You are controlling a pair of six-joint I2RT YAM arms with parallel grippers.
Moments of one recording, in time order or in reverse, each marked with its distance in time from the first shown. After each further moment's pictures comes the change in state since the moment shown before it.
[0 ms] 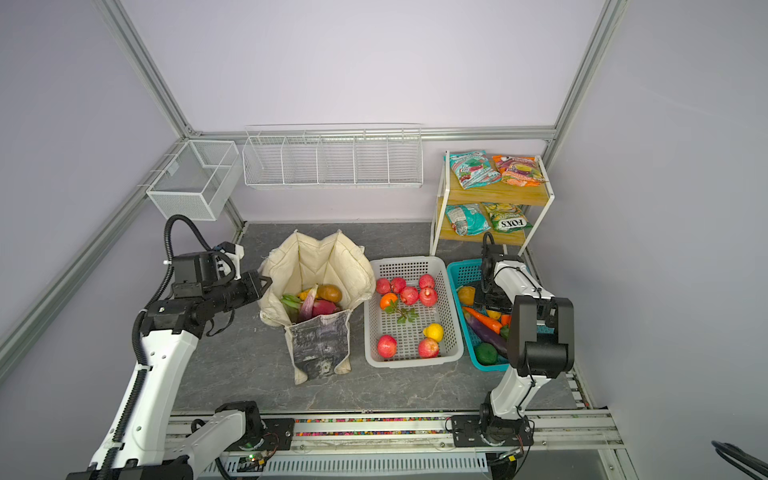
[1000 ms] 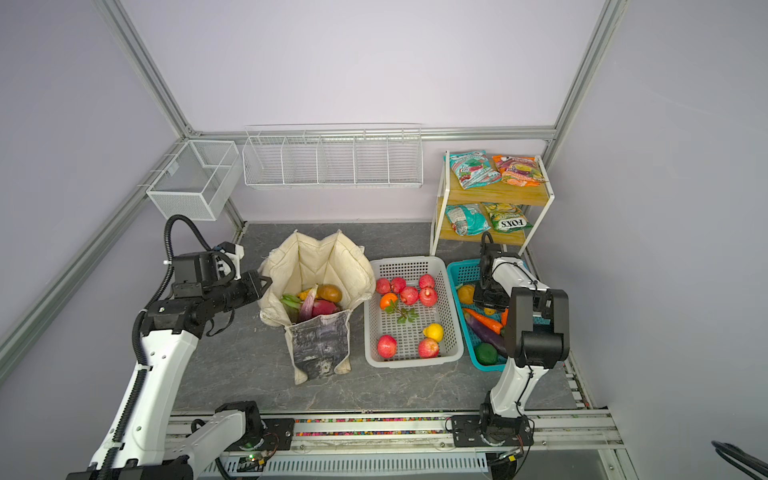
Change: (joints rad) left arm 0.000 0.000 0.000 0.000 0.000 0.000; right arm 0.000 0.045 0.048 -0.014 -0.010 0.028
